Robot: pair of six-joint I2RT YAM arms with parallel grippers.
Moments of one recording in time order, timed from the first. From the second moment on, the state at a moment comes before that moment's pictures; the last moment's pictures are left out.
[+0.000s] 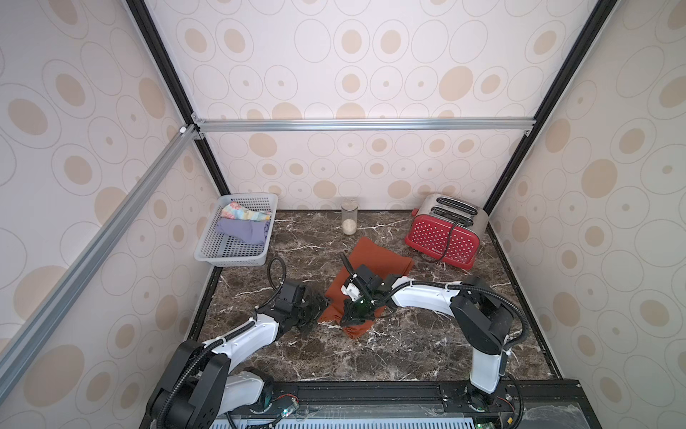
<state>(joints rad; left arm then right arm) -0.40 1.24 0.44 -0.11 0.31 -1.26 0.88 1.89 1.19 -0.42 -0.54 0.75</state>
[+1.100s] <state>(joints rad) -0.30 1.83 1.28 -0.66 0.29 -0.86 0.57 1.98 1.15 -0.48 -0.74 0.71</state>
